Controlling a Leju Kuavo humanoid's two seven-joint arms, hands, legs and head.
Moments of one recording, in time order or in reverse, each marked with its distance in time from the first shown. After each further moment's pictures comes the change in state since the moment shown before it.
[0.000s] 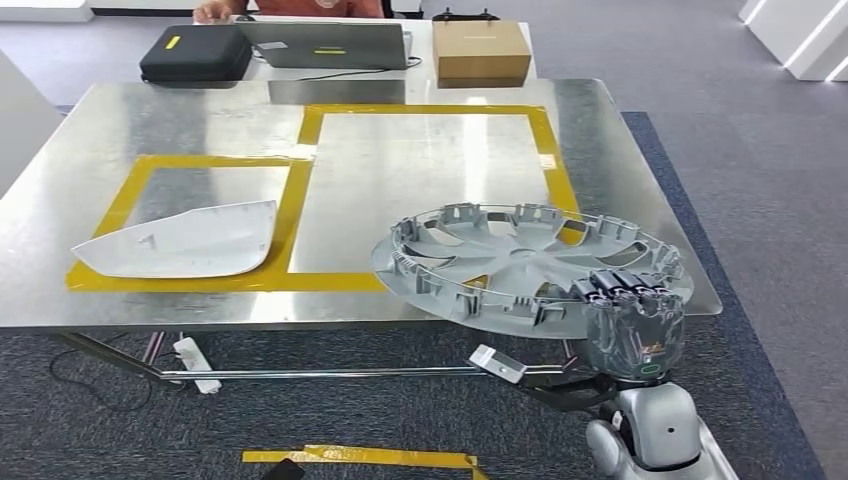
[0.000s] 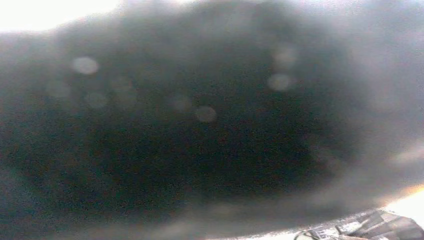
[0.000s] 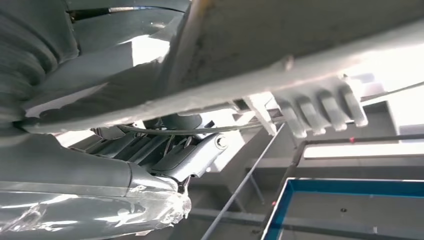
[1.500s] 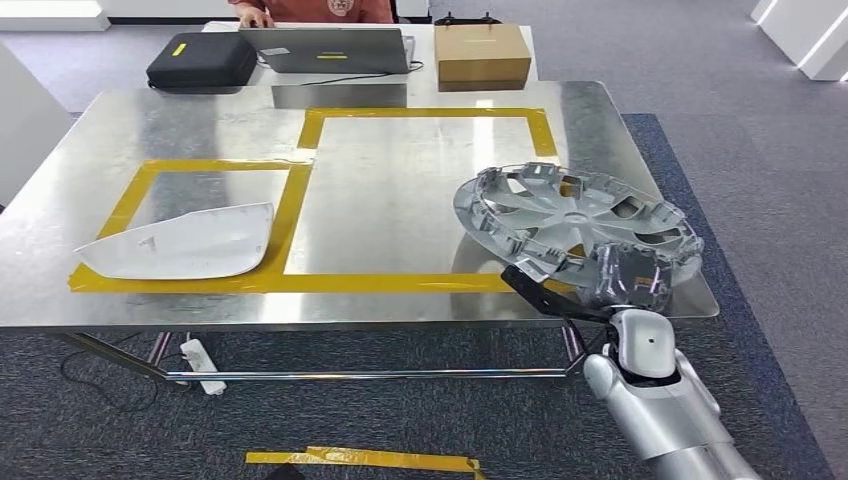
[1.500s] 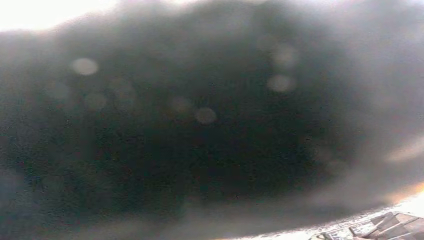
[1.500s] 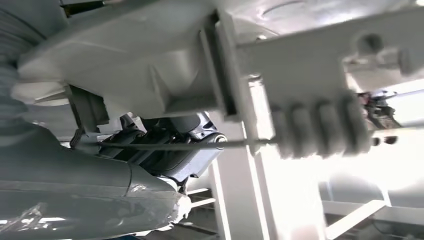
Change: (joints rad) left arm -0.003 0.011 0.006 0.000 -0.046 -0.024 0.024; right arm -0.367 -0.020 0.005 0.521 -0.192 0.273 0.275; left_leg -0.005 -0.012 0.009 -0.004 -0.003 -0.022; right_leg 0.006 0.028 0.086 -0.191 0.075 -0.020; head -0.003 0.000
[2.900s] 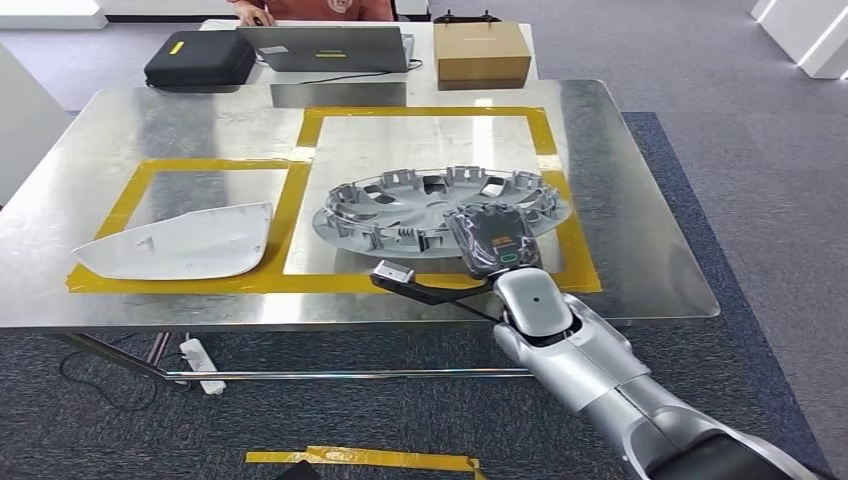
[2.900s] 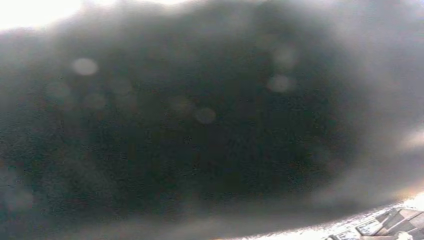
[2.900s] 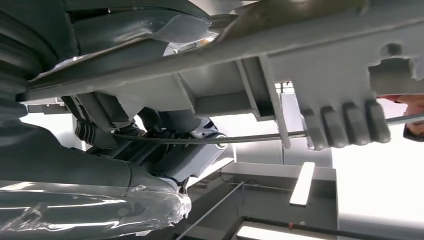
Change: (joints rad) left arm -0.027 -0.011 -0.038 -0.001 -0.068 -0.018 0.037; right arm -0.258 0.095 0.359 0.224 0.030 -0.028 -0.069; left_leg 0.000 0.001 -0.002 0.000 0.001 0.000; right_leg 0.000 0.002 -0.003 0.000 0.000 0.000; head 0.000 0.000
